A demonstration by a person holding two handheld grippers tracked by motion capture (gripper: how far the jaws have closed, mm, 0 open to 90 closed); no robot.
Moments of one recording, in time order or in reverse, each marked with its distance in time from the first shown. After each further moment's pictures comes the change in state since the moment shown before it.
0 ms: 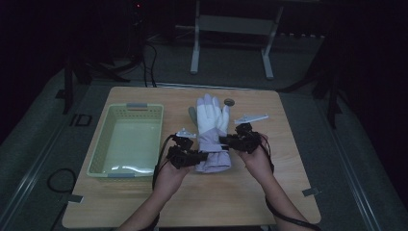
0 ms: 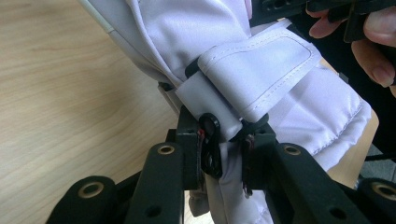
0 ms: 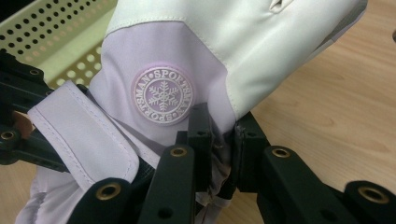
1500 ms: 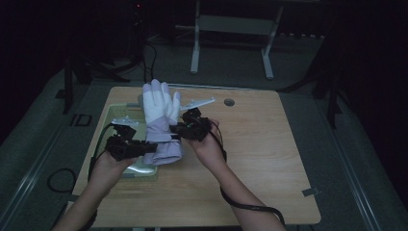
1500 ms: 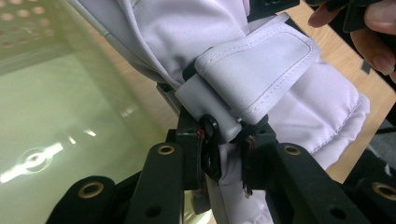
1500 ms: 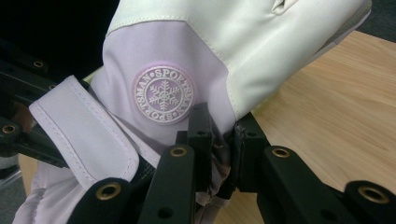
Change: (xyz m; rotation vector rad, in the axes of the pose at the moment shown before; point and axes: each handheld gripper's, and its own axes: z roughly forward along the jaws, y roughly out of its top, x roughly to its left) left arm 0.072 -0.011 -0.138 0.025 0.097 0.010; right arm 0.110 0.086 0.060 -0.035 0.099 -0.079
